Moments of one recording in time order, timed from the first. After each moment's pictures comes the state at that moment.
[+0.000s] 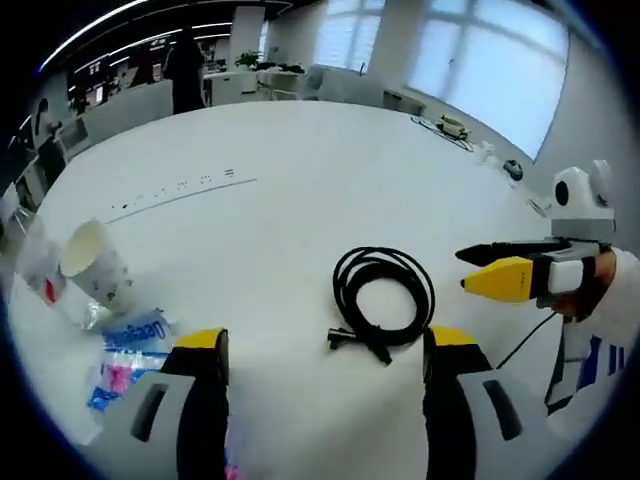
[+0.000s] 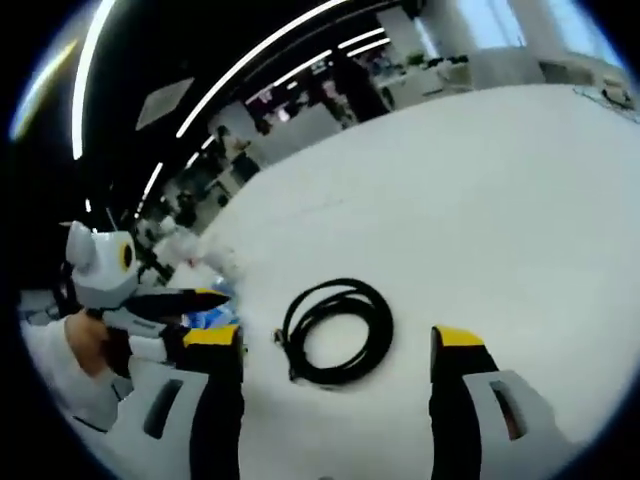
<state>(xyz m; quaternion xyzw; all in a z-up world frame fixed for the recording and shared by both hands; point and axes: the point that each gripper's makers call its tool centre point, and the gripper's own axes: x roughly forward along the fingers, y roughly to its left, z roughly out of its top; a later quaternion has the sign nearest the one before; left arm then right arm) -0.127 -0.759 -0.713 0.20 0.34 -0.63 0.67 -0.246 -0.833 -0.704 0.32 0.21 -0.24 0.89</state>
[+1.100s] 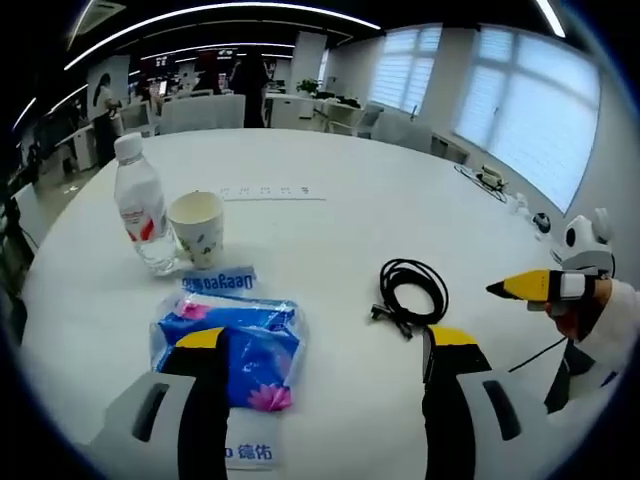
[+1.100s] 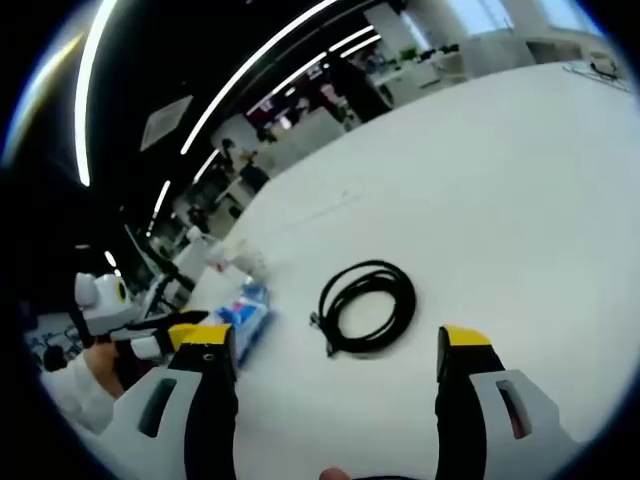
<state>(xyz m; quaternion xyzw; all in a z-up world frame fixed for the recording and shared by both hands) -0.091 -0.684 -0.683 0.11 0.33 -0.57 0.75 -0.262 -0.798 -0.688 0.36 0.20 -0.22 0.88</state>
